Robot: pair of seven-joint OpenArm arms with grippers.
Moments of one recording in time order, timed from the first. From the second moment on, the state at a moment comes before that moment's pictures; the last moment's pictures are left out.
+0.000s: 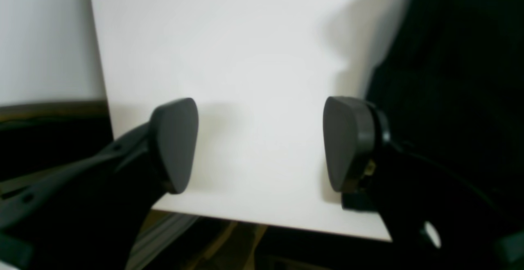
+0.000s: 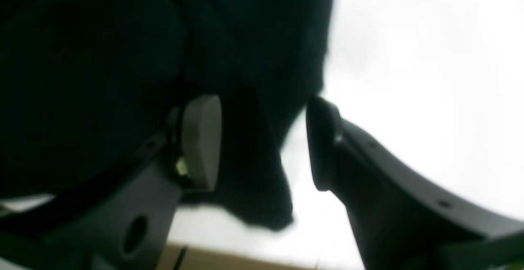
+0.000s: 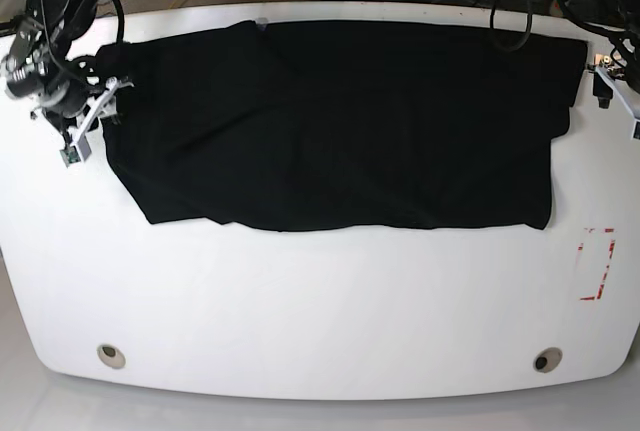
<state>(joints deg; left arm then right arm) 14.2 -20.0 -45.5 101.8 -6.7 -43.2 54.0 -7.0 18.2 36.7 101.0 30.7 41.0 -78.4</state>
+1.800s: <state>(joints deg) -10.7 -18.9 -30.9 84.4 -6.6 -33.6 54.4 29.6 19.7 17.0 37.9 11.1 41.0 -39.0</state>
